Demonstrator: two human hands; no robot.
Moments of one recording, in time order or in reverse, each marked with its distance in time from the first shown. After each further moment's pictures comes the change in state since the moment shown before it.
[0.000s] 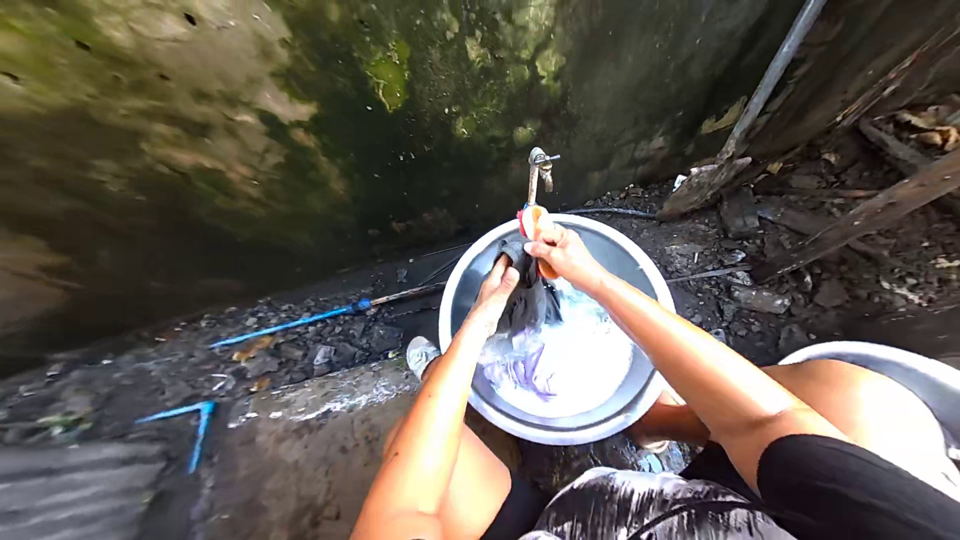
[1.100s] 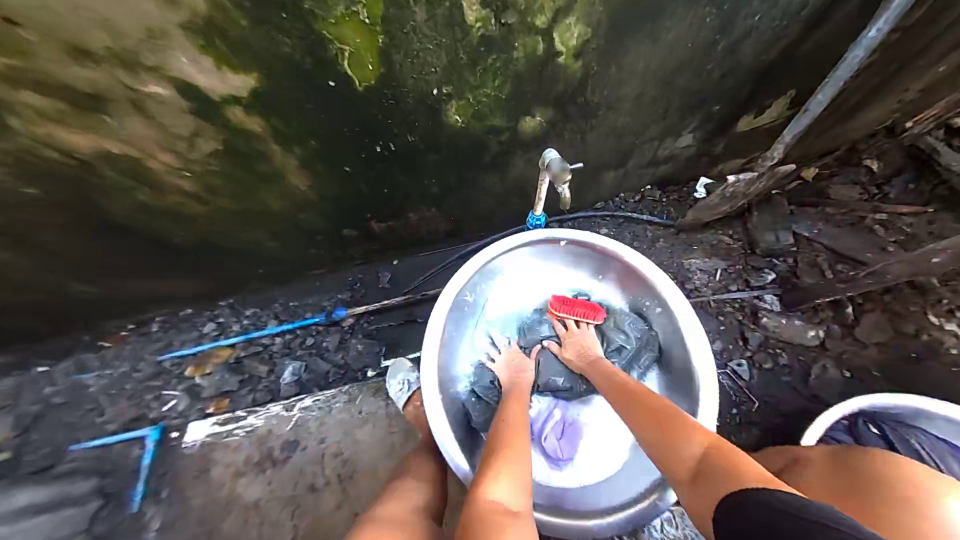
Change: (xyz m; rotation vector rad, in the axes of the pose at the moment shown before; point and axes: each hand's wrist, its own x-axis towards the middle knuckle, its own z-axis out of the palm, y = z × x) left_hand 0.055 -0.204 0.053 1.167 0.094 -0.719; right_hand 0.007 0.268 0.045 -0.988 -0.444 0.353
